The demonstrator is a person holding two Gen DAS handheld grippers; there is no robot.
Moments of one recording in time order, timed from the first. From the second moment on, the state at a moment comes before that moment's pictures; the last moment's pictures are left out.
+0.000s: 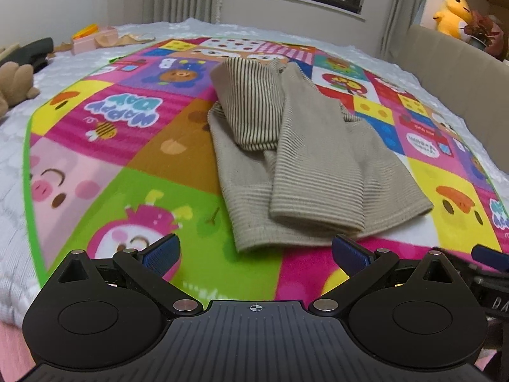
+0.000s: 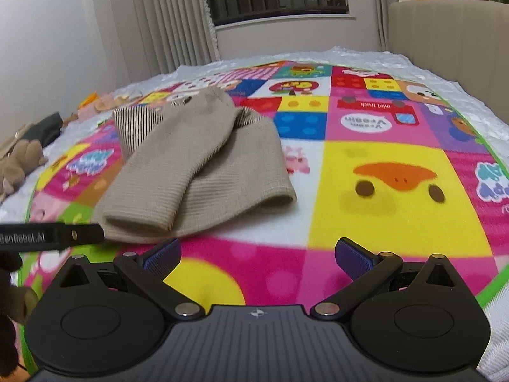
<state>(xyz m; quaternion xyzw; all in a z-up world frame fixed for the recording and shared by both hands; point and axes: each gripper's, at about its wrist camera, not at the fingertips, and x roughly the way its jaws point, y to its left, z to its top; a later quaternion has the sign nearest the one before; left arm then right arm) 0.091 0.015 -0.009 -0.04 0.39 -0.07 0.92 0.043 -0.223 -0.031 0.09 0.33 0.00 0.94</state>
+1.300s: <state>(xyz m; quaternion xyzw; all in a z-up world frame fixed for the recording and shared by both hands) 0.194 0.038 -0.044 -0.09 0.37 -0.20 0.90 0.169 -0.266 -0.051 0.15 0.22 0.01 0.96</state>
